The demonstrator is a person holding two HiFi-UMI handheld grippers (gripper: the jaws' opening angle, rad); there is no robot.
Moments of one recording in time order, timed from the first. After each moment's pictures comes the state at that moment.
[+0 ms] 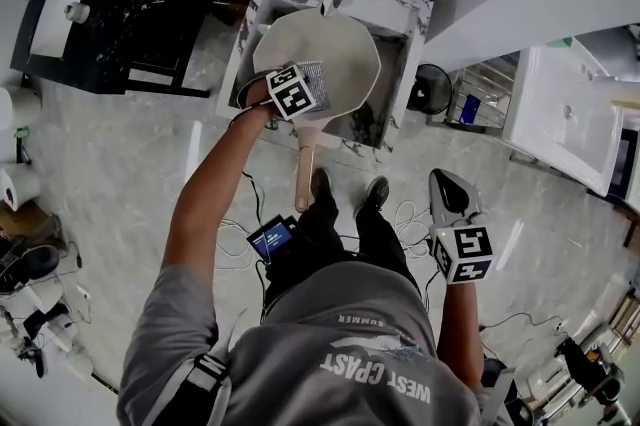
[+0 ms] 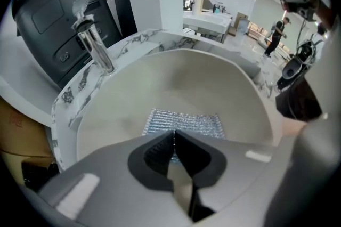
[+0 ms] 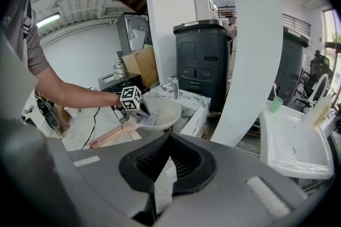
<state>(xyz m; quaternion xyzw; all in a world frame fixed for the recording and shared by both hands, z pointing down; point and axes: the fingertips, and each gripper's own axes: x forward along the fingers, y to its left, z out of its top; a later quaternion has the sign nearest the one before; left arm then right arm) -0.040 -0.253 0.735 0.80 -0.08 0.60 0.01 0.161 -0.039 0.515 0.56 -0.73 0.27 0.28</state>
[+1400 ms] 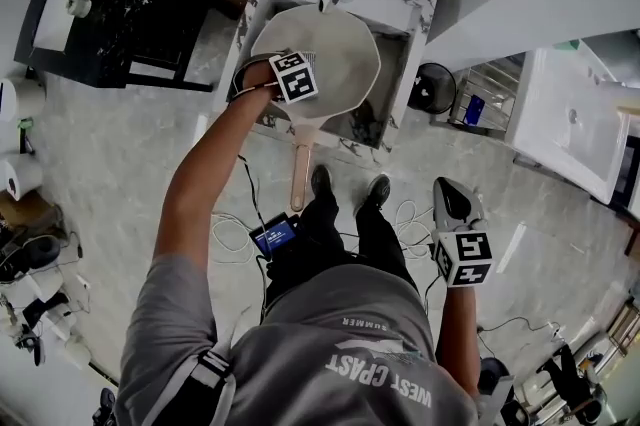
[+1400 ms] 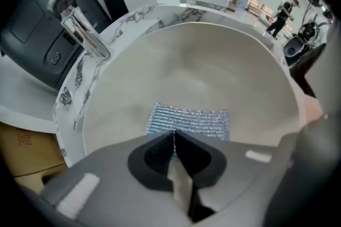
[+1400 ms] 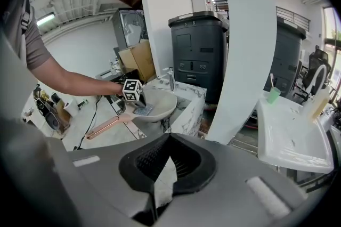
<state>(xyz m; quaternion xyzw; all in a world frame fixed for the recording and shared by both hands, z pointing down) -0.059 -0.283 0.759 0.73 -0.06 0.68 -0.03 0.185 -0.022 0.542 0.56 -0.72 0.29 0.29</state>
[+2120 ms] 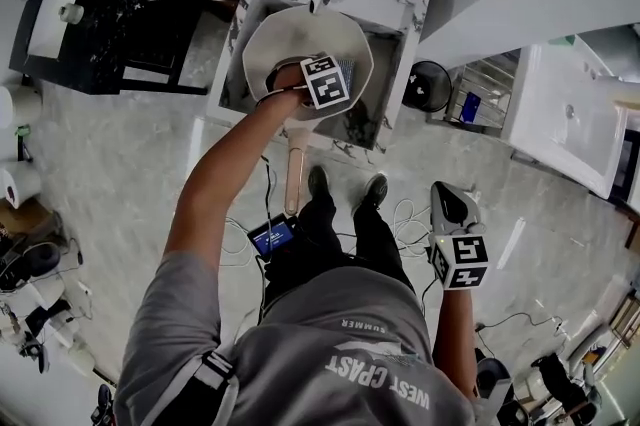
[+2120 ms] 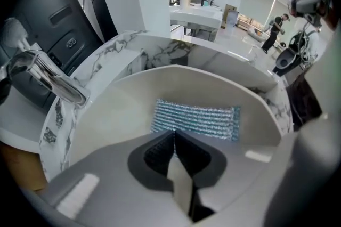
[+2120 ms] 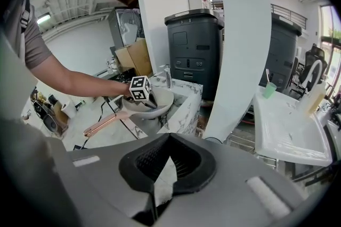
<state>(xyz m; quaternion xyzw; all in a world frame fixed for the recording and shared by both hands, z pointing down) 0.046 -0.253 0.756 0.79 -0.02 0.61 -0.02 0.191 -0.010 0.551 0.57 -0.70 0.31 0.29</state>
